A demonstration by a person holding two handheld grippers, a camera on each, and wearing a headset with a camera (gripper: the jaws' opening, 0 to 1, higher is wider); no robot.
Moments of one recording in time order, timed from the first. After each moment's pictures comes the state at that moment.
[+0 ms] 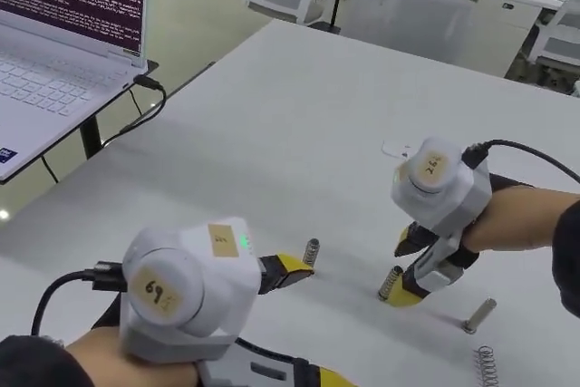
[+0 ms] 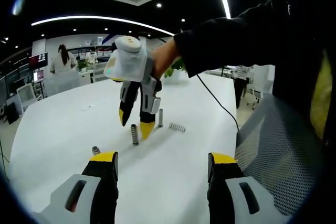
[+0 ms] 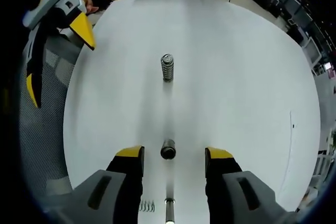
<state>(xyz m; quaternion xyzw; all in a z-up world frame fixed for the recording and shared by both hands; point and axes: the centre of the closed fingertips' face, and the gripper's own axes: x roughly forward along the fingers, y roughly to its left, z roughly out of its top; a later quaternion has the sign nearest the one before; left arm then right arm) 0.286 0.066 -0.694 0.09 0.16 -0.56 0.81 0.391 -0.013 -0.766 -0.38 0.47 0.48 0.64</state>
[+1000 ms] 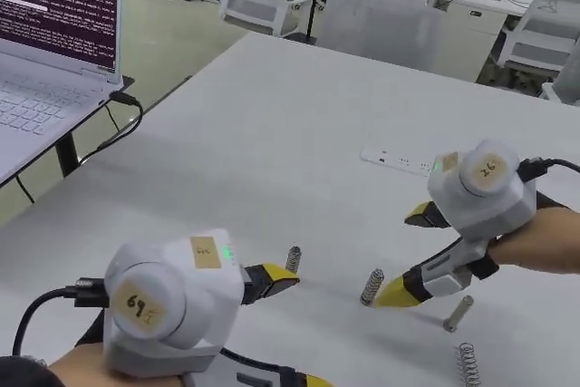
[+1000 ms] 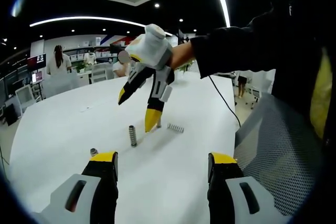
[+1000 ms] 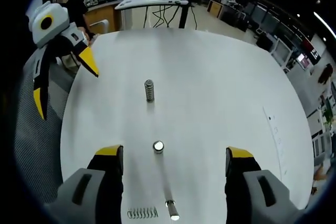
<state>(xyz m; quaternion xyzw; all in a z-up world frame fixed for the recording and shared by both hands) 0.286 0.064 -0.691 0.09 0.15 -0.56 0.81 0.401 -0.023 -0.724 -0.30 0.37 0.44 0.76</state>
